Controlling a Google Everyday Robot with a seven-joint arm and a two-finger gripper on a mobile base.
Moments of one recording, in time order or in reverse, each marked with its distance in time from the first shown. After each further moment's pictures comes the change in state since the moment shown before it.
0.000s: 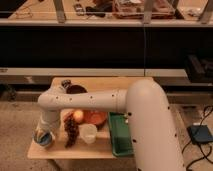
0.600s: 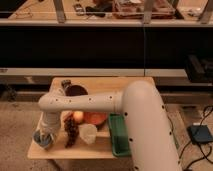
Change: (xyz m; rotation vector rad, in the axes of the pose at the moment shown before) arm 0.003 0.006 0.015 -0.007 -0.025 0.023
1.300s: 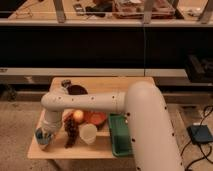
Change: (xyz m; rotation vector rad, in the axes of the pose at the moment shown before) arm 0.001 0.001 -0.021 0.047 0.006 0.016
